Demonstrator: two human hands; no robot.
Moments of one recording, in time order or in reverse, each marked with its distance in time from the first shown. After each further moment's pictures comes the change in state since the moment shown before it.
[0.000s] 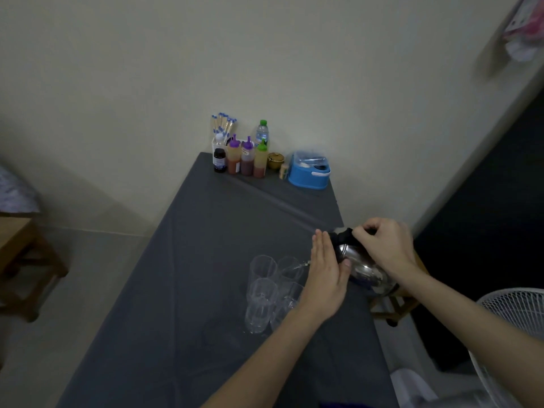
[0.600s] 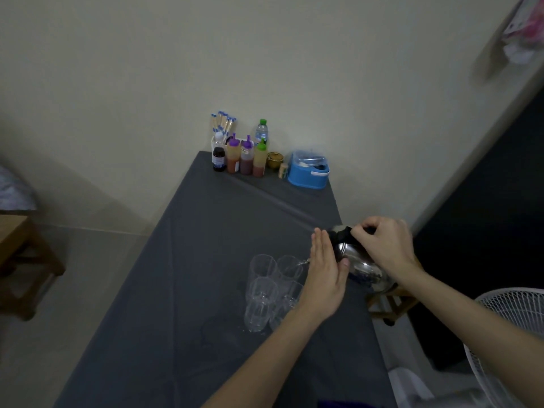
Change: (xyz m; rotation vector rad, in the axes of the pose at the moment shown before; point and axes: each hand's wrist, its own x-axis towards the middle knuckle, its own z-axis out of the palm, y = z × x) left_hand -0.005 0.002 -0.003 -0.035 0.014 0.013; right_hand -0.004 -0.013 -0.008 -0.051 0.024 -0.076
